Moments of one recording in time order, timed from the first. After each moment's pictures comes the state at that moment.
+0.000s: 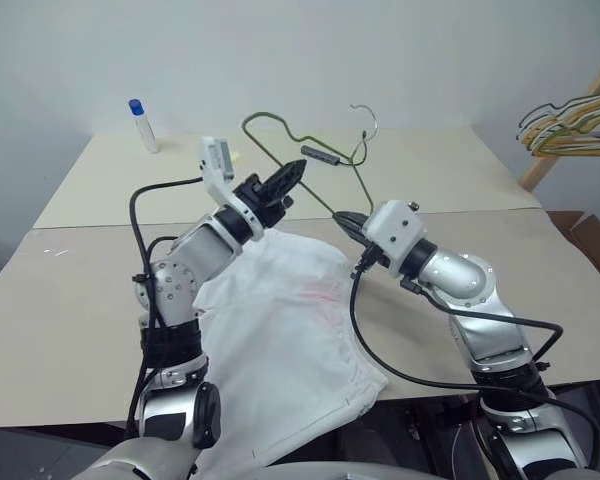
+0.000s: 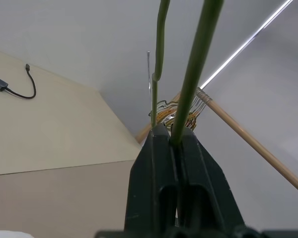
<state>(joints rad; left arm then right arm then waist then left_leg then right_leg) -0.59 0.08 0.26 -0.14 -1.06 0.88 -0.10 -0.37 -0.45 0.18 -0.31 -0.02 0.24 0.56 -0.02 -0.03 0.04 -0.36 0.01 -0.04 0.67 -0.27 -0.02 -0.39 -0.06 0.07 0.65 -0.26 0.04</state>
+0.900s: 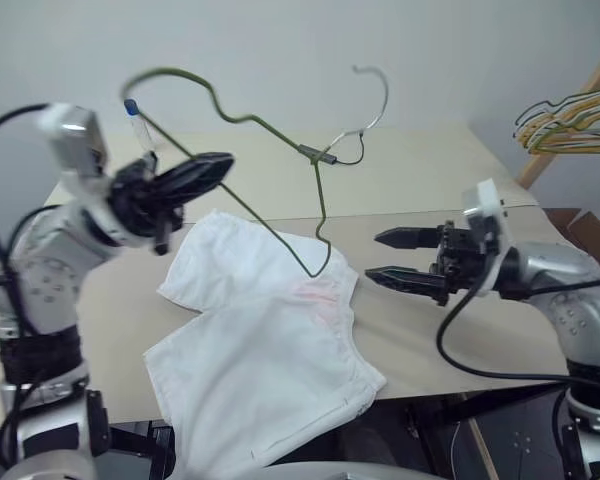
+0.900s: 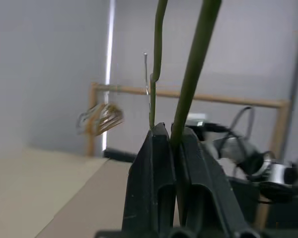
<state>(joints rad) -0.53 0.68 0.39 -0.15 -1.19 0.75 -1.11 -0.40 -0.76 -0.14 -0.26 0.89 0.90 1.09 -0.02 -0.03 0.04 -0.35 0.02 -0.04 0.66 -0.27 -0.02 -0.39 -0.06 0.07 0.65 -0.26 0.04</state>
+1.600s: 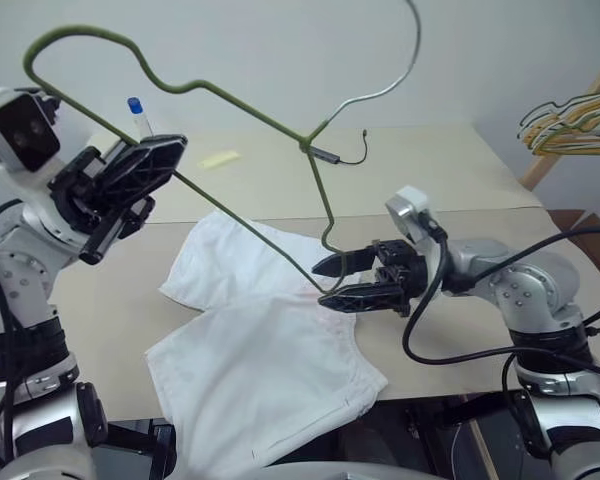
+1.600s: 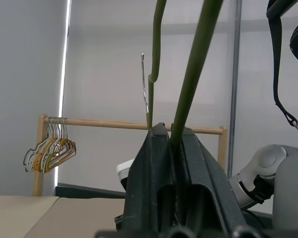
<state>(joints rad) -0.53 0.66 0.42 -0.13 -1.29 0.80 -1.17 -0.56 -0.59 0.08 -0.27 0.93 1.02 1.10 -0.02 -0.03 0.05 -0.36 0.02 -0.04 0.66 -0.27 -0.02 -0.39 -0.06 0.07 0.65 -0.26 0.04</state>
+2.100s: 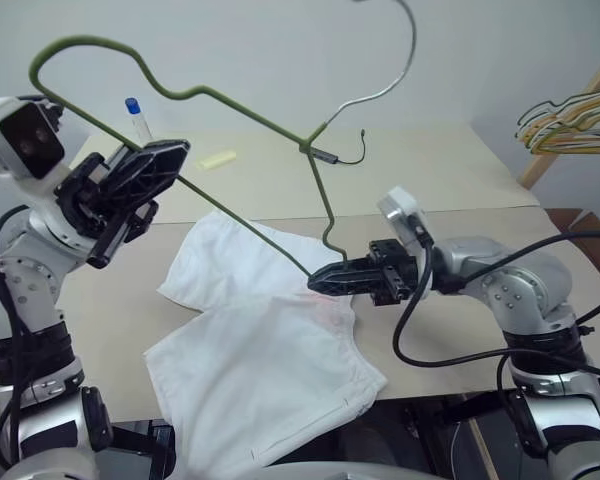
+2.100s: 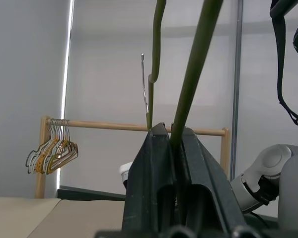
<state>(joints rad) -0.51 0.64 0.42 -0.14 -1.27 0.77 -1.17 -0.56 -0.58 0.10 -0.28 0.88 0.98 1.08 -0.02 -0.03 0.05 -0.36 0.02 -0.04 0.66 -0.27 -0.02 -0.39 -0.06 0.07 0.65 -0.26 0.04</state>
